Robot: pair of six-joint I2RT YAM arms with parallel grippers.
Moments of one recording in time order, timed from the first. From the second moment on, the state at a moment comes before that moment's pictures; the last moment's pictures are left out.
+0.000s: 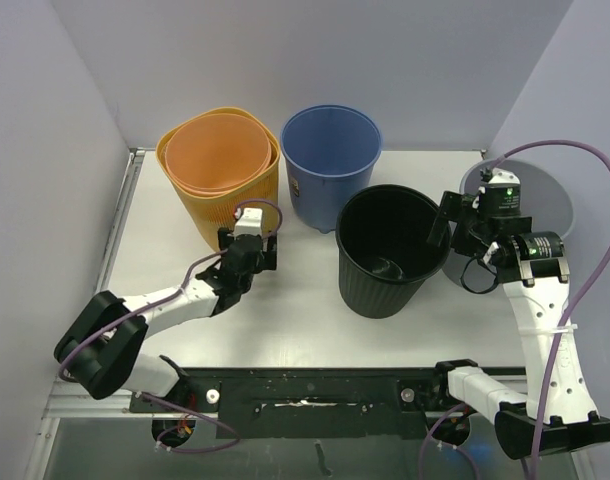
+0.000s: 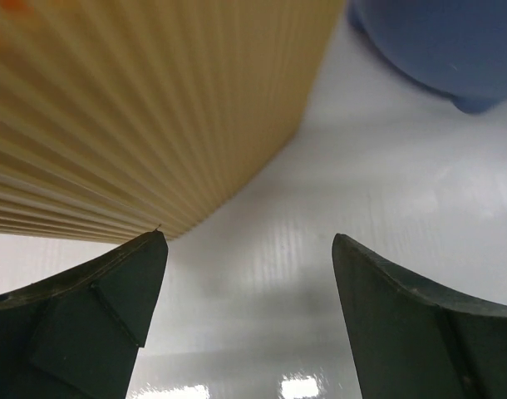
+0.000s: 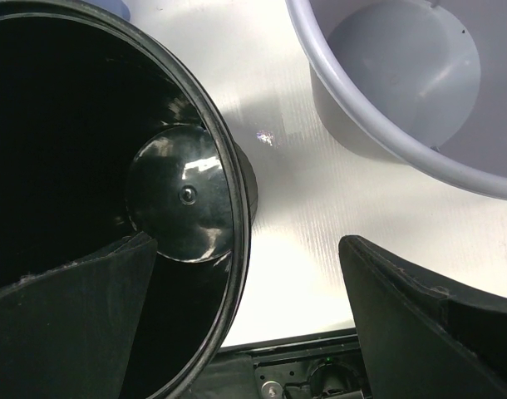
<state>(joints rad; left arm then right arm) -0.71 1.38 0.63 0.24 -0.53 -0.29 0.11 1.05 1.41 -1.15 0.15 0.33</state>
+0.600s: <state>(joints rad) -0.36 1.45 0.63 0.40 -0.54 -0.35 0.11 1.03 1.41 -1.15 0.16 0.33</state>
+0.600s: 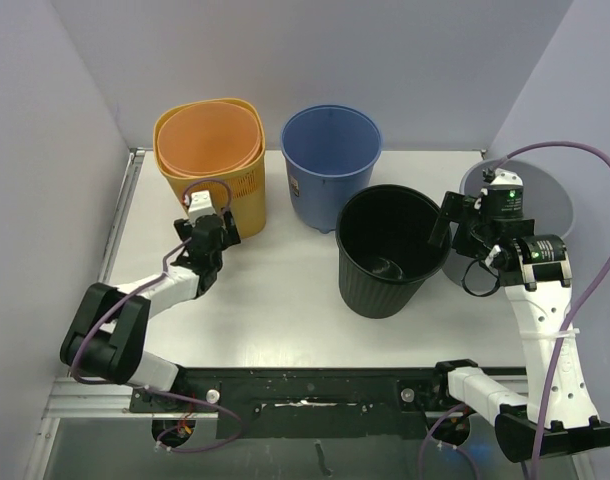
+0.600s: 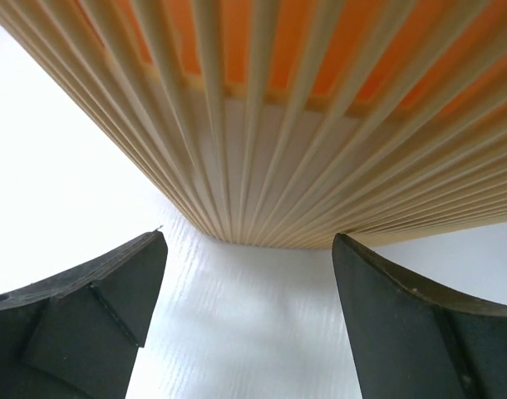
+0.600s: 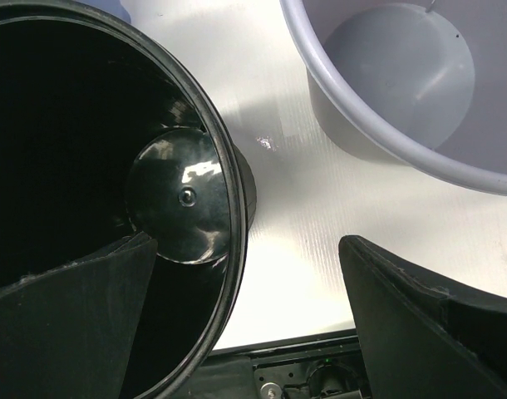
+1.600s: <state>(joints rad) -0.65 1.25 0.73 0.08 -0.26 -0.49 0.11 1.05 1.41 -1.10 0.16 0.33</state>
